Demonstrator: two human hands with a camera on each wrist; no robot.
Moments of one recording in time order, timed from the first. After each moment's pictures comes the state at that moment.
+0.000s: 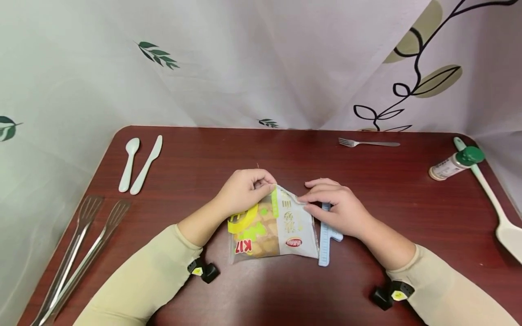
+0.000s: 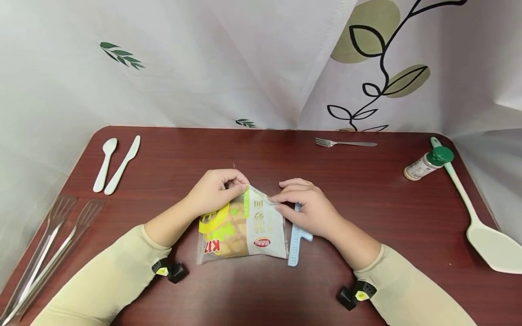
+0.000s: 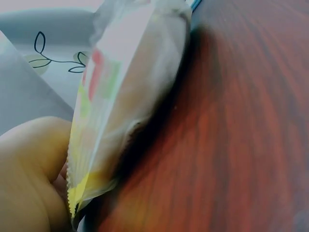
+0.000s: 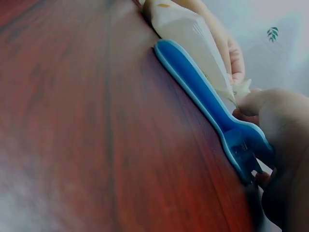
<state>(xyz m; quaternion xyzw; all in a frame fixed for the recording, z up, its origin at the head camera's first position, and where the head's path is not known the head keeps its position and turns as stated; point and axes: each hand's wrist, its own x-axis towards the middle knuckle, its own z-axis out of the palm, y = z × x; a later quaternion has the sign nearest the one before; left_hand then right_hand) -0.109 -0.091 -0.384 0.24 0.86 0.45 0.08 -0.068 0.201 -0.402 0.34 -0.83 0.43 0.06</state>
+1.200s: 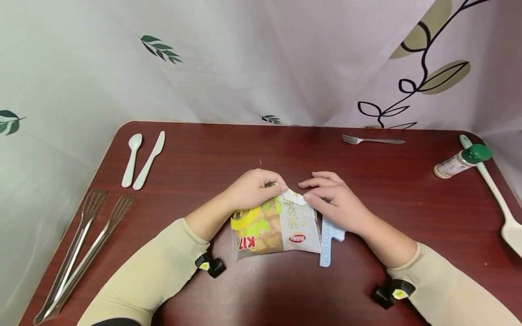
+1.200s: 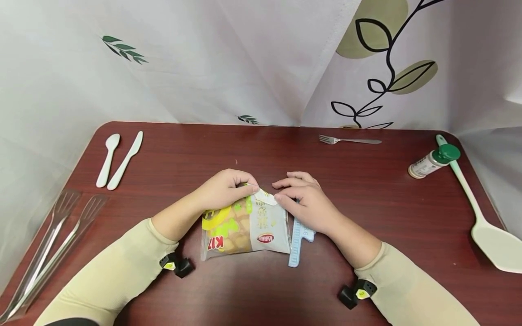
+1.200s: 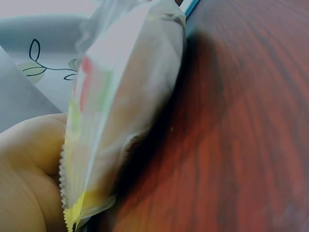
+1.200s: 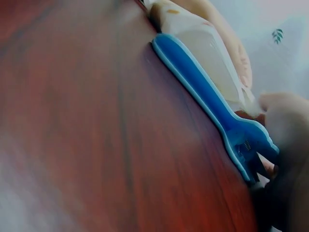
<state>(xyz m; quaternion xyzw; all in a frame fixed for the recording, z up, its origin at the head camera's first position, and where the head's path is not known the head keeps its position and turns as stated) -0.115 -0.080 -0.382 0.28 0.83 0.43 0.20 -0.069 0.199 -0.400 0.28 -0.86 0.42 -0.01</state>
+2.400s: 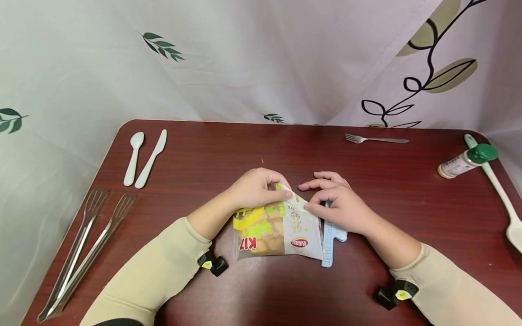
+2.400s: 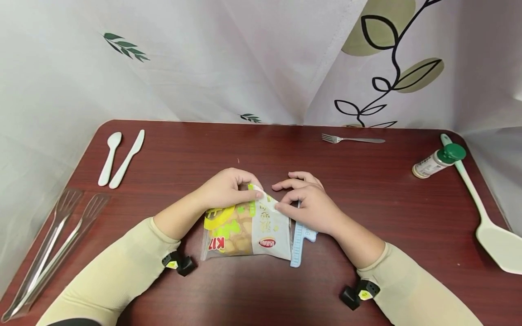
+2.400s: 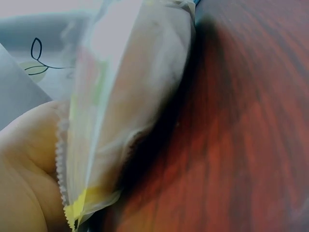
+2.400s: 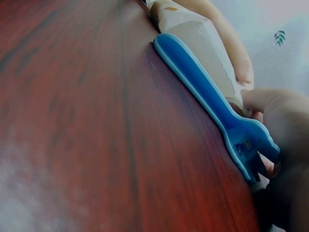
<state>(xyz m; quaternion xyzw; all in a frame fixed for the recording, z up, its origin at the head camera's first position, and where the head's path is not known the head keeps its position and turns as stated) -0.116 -0.080 -0.380 0.27 0.82 0.45 0.22 -0.069 0.197 -0.398 0.29 -0.86 0.41 -0.04</state>
